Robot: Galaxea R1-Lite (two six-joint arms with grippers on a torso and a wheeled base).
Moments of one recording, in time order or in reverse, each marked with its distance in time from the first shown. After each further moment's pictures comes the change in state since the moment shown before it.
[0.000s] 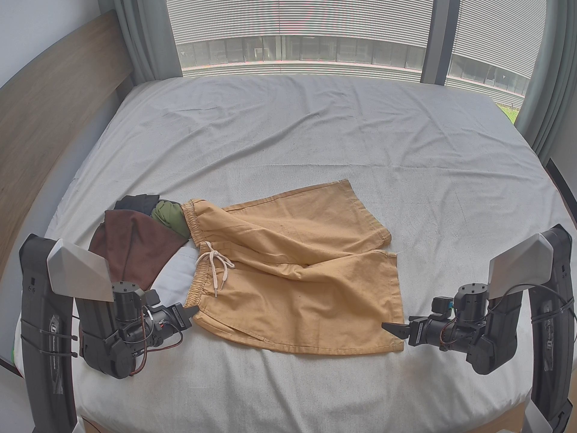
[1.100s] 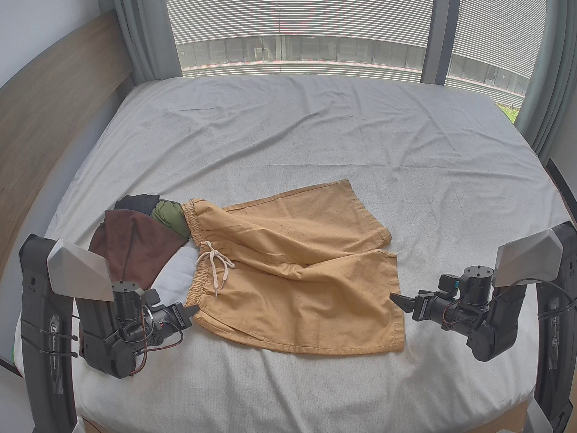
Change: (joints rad) left arm 0.000 0.000 -0.008 0.000 -0.001 -0.005; right arm -0.027 -0.045 -0.106 0.004 -0.109 0.002
